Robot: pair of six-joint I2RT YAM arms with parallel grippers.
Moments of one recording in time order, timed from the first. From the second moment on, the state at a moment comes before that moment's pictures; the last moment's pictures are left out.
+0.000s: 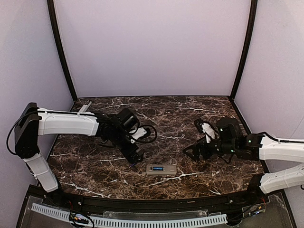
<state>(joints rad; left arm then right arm) -0.88 1.71 1.17 -0.60 0.09 0.05 0.83 1.03 0.54 -0.13 -0.08 0.25</state>
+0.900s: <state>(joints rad) -0.88 1.78 1.08 -0.66 0.07 -0.06 0.83 1.29 0.60 -0.11 -0.32 0.05</state>
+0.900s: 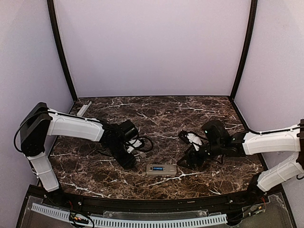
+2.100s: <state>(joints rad) -0.80 1.77 1.03 -0.51 0.21 -0.08 0.96 1.66 0.81 -0.19 -0.28 -0.28</state>
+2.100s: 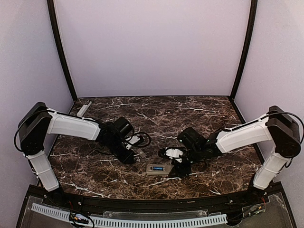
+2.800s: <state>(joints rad) -0.82 1.48 0.83 0.25 0.40 -0.37 0.83 1.40 0.83 0.05 -0.33 0.06</state>
